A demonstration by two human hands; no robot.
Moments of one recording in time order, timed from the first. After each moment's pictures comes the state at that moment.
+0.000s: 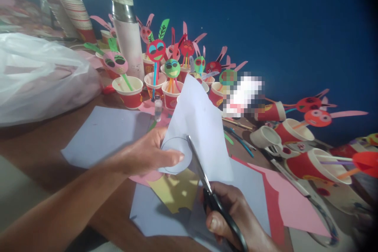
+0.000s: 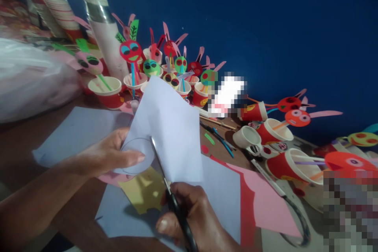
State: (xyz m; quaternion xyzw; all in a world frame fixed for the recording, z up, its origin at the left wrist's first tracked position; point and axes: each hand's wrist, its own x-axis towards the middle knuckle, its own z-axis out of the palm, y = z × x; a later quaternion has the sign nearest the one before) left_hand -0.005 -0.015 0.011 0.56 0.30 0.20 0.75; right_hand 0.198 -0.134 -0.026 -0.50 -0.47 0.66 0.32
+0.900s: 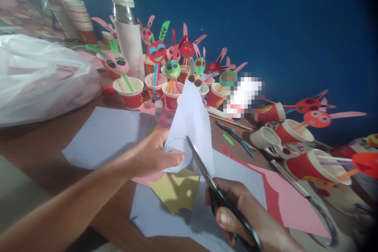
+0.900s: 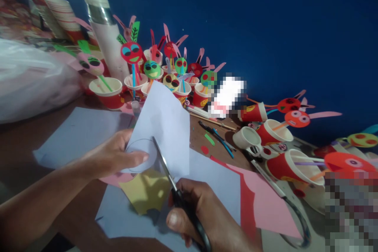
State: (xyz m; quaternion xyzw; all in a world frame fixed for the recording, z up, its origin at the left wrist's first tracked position) left_hand 0.001 -0.019 0.007 0.59 0.32 0.23 0.71; right_hand 0.216 -0.129 -0.007 -0.49 -0.52 0.66 0.23
